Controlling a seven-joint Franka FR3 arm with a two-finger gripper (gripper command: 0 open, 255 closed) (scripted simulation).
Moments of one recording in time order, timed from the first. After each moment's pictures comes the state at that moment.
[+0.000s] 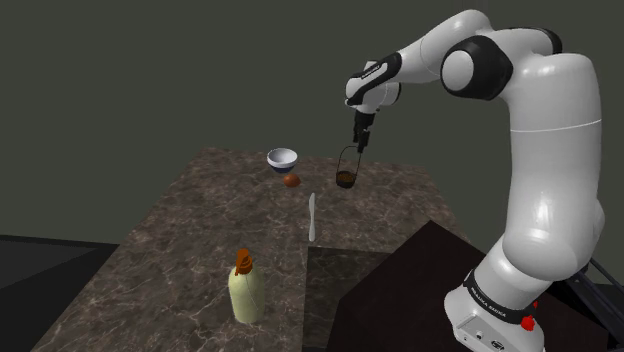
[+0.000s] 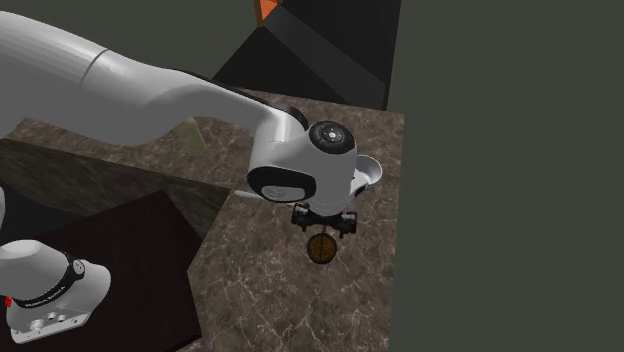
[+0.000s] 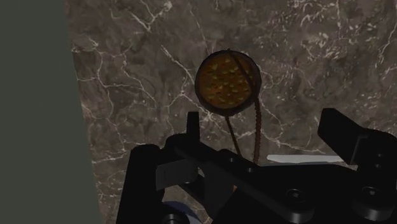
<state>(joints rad) -0.06 0.50 -0.33 -1.73 0.23 2.19 -1.40</state>
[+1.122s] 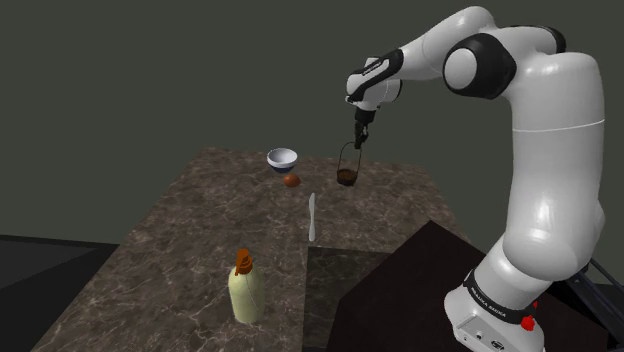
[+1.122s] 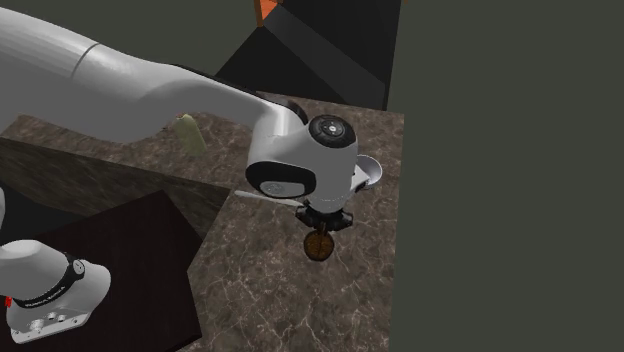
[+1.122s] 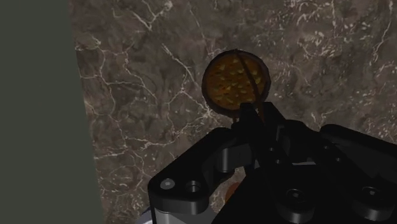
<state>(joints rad) -0.05 0.49 -0.34 -1.72 0.23 2.17 -1.39</state>
